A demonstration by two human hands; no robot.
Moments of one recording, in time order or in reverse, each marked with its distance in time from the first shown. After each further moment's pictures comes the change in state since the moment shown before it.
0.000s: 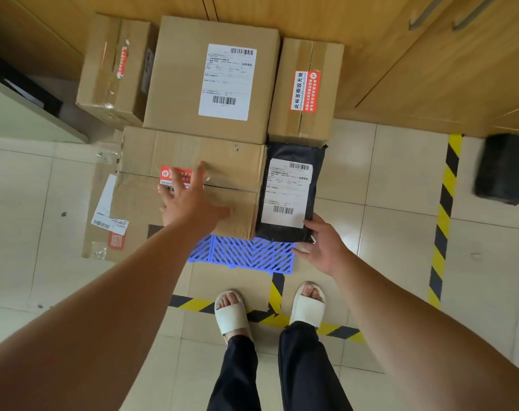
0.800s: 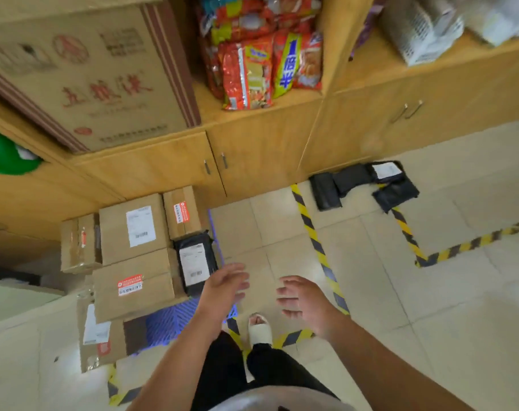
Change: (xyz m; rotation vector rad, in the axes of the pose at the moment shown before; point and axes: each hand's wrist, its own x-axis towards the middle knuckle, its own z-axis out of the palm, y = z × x) left_hand -0.424 0.207 -0.097 -0.813 -0.497 0.173; right_hand -0.441 -0.042 -0.185 0.108 0.021 -0.146
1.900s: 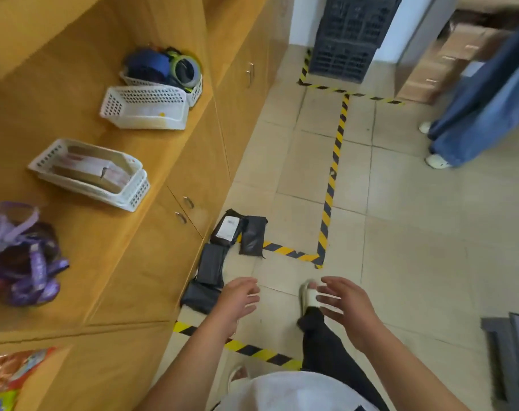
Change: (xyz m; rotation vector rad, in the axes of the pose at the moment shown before) left_hand 0.172 0.212 0.575 0.792 -0.648 -0.063; right_hand -0.074 -0.229 -0.409 0.952 0.763 -0.360
